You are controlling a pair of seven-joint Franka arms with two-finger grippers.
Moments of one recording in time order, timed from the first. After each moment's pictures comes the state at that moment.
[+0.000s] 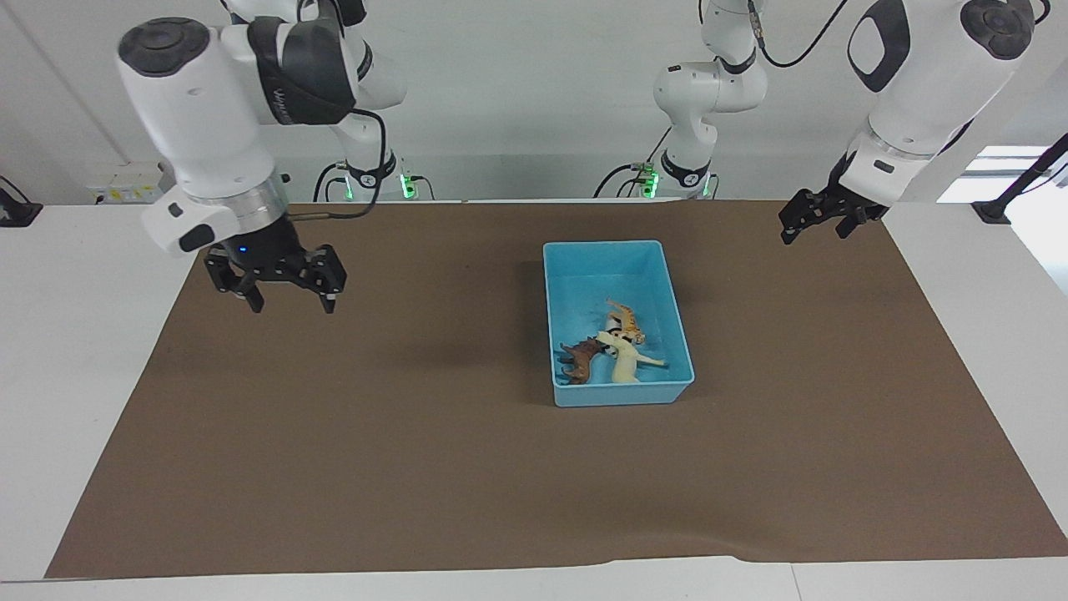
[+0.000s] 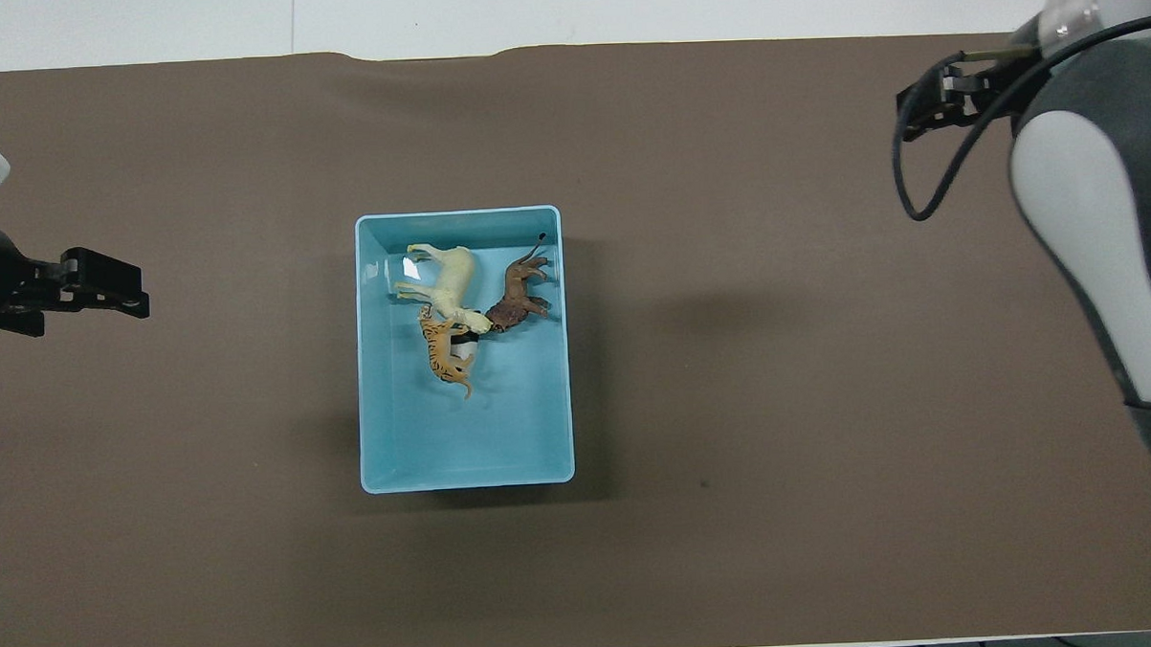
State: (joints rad) left arm -0.05 0.00 -0.01 -1.63 -0.02 1.54 -0.11; right arm 0.09 0.28 -0.04 -1.27 -0.01 1.59 0.13
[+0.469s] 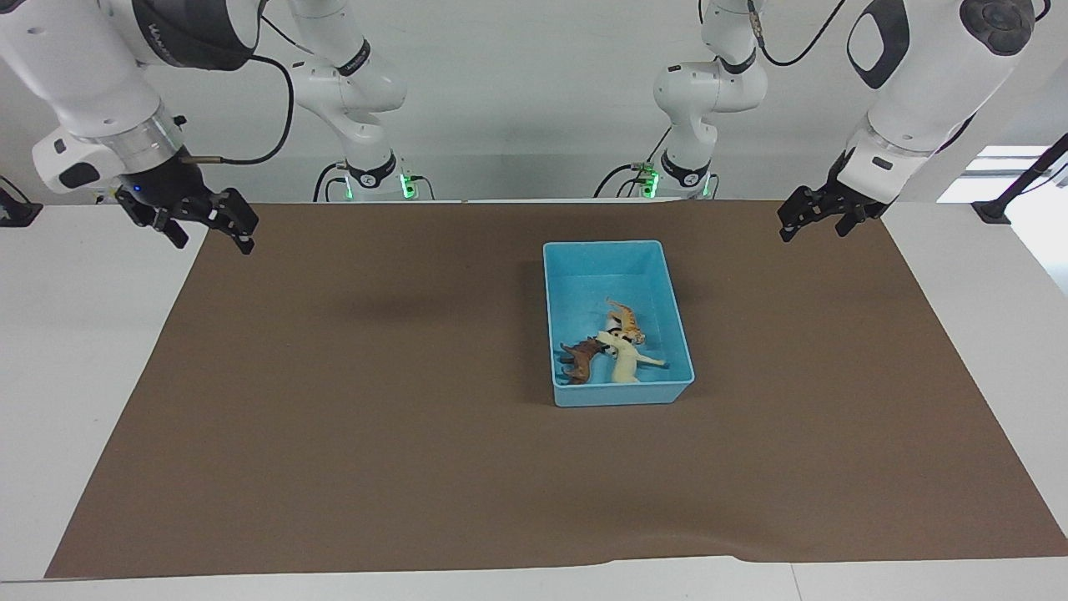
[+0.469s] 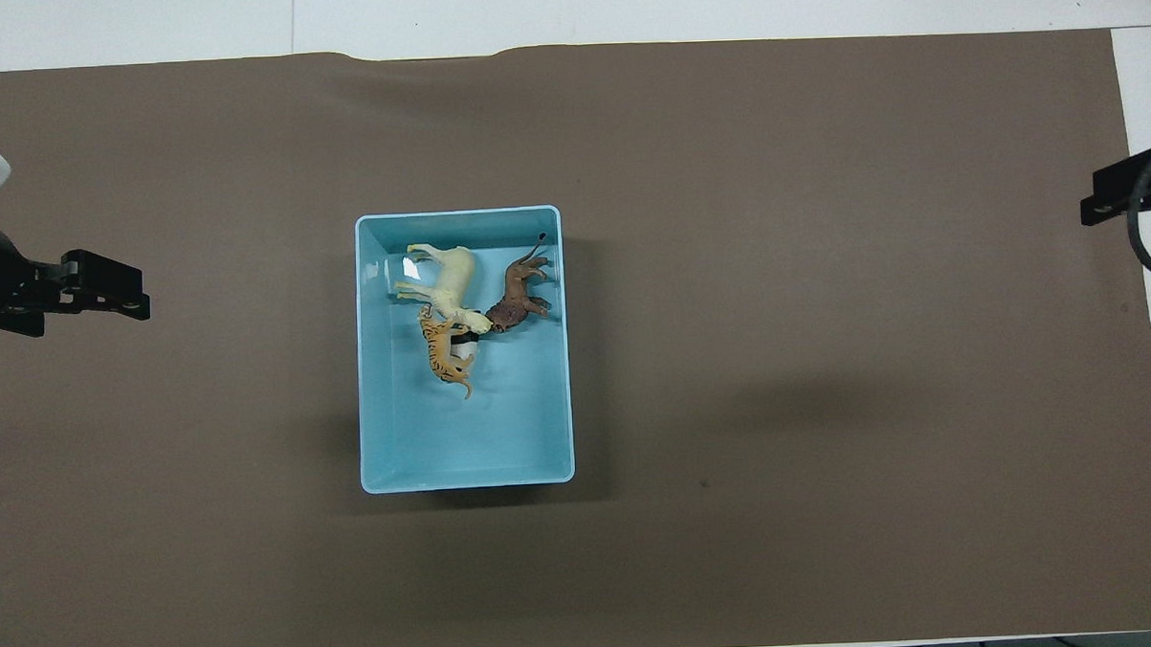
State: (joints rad) left arm -0.05 0.00 -0.02 -1.62 -0.02 1.54 -0.09; right arm -0.06 0.03 -0.04 -1.50 0.00 1.52 0.06
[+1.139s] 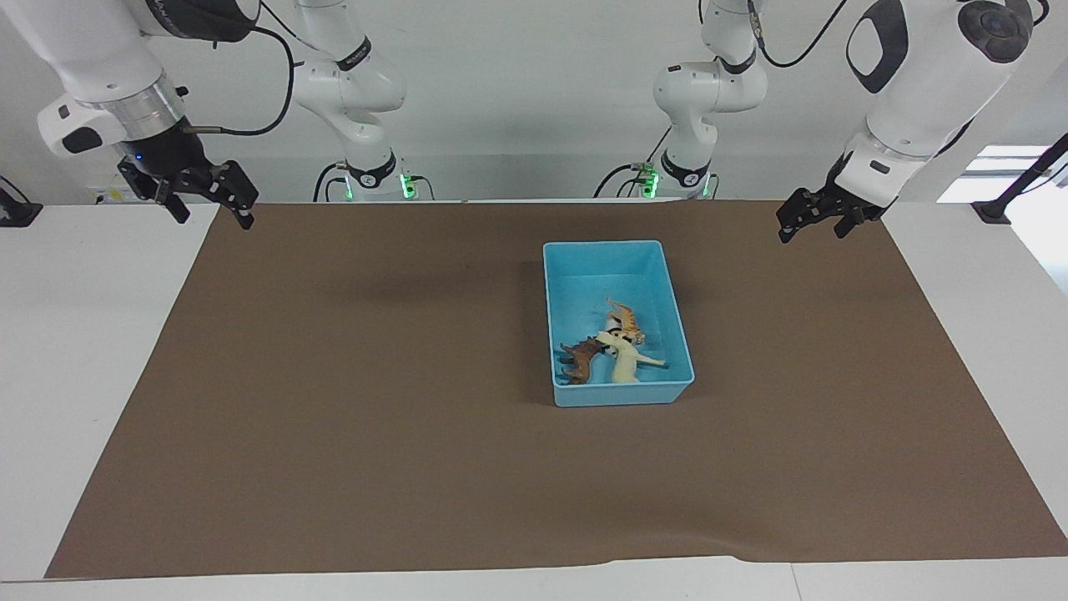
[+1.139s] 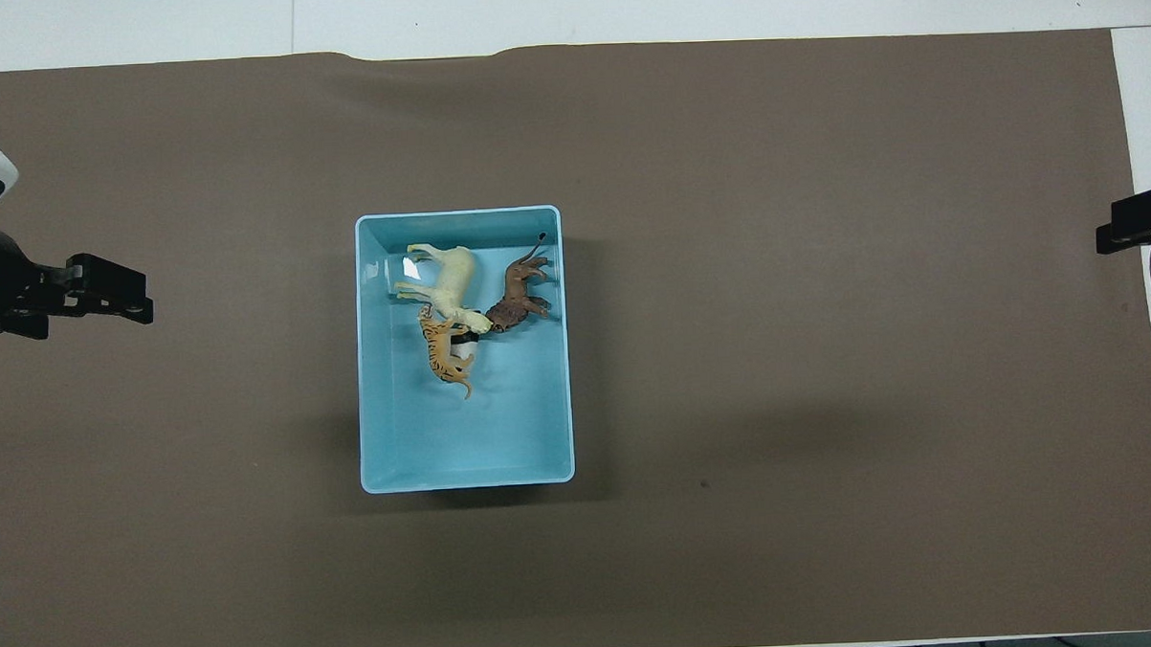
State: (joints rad) left arm -0.05 0.00 -0.02 -1.63 -0.02 1.54 -0.09; right arm -0.06 -0.02 -0.03 -1.56 0.00 1.54 0.06
